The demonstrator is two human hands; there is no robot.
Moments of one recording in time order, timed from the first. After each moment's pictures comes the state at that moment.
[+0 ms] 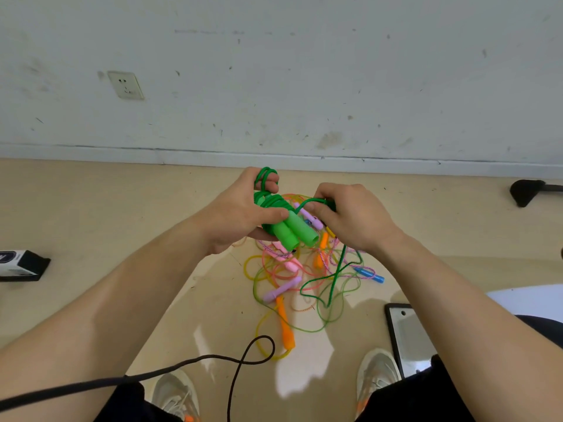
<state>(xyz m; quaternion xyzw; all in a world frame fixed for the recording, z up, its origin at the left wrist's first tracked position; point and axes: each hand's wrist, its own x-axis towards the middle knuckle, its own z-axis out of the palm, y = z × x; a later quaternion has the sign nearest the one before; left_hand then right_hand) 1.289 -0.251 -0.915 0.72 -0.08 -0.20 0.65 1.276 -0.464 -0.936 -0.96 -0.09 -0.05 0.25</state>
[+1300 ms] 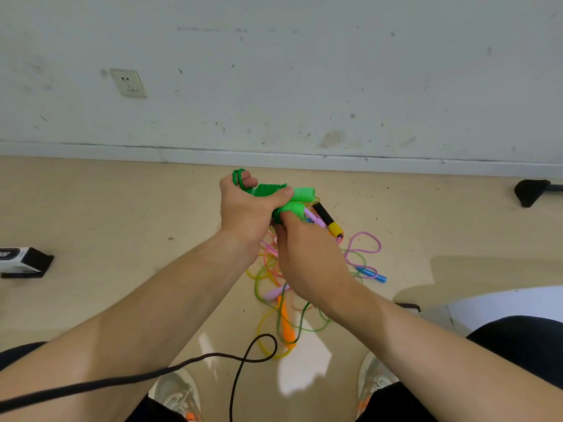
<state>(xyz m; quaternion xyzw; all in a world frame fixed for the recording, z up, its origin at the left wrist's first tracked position) 1.287 -0.287 -0.940 0.64 0.14 0.02 0.76 1.228 -0.383 -0.957 -0.96 -0.08 -0.08 0.25</state>
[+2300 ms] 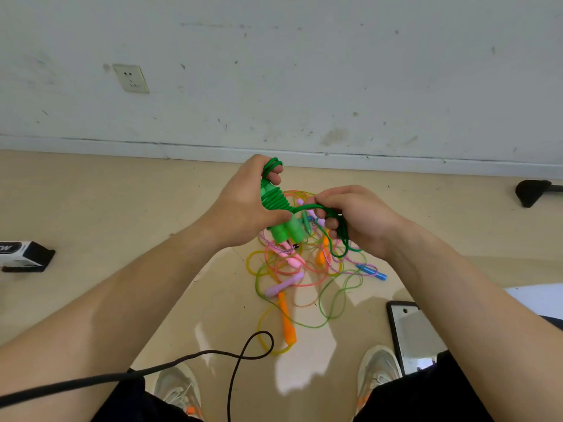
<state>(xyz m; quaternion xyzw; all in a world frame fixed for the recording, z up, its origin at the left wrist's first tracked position) 1.290 -0.248 -0.922 0.87 -0.17 -0.03 0.47 1.268 -0.450 -0.927 -0.70 0.10 0.18 0.68</state>
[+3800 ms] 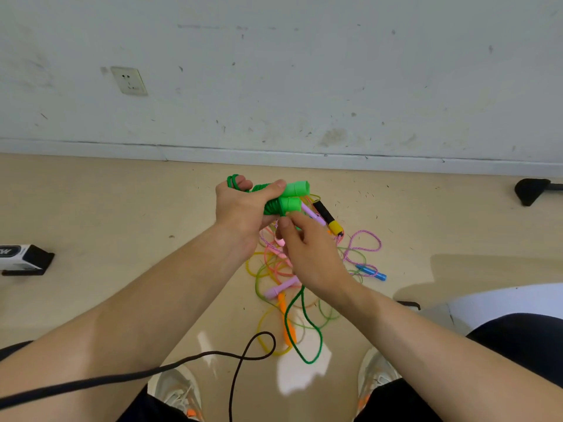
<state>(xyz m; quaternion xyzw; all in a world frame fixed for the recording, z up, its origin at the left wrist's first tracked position) 1.292 -0.277 -0.938 0.54 0.18 -0.04 0.82 1.227 -0.387 -0.966 -0.84 0.00 -0.02 0.54</state>
